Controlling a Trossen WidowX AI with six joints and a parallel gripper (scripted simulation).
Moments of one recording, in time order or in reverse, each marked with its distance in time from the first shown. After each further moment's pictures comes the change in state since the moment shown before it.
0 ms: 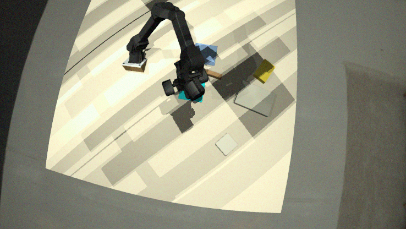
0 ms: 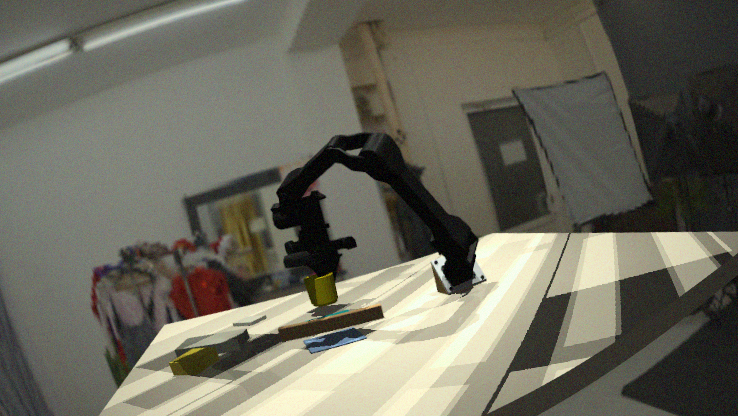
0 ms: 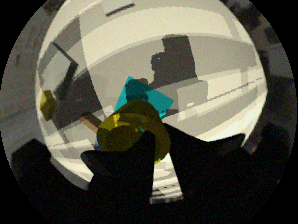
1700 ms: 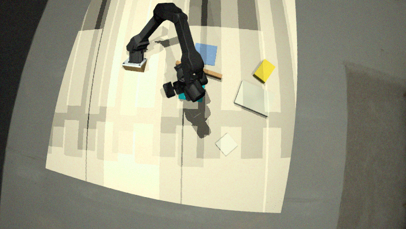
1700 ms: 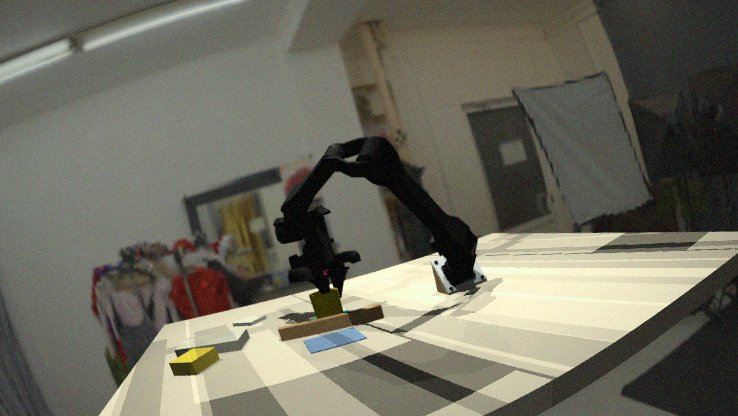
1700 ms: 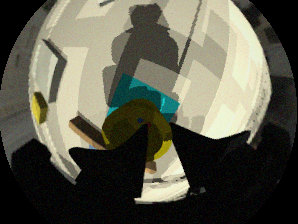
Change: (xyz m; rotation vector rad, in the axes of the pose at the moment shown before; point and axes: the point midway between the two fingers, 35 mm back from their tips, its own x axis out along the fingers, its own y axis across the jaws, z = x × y) arm 0.035 0.000 -0.001 0.000 0.002 0.001
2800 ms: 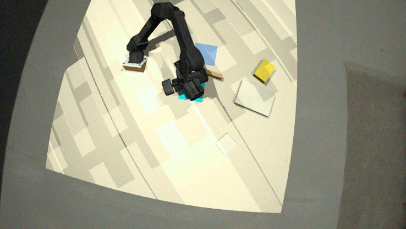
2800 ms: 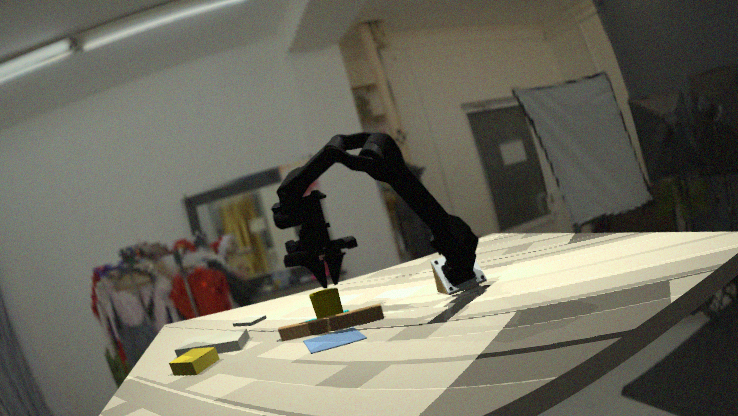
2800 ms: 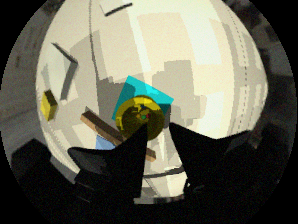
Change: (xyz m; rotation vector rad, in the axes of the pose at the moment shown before) arm -0.036 0.000 -0.001 0.011 0.008 0.006
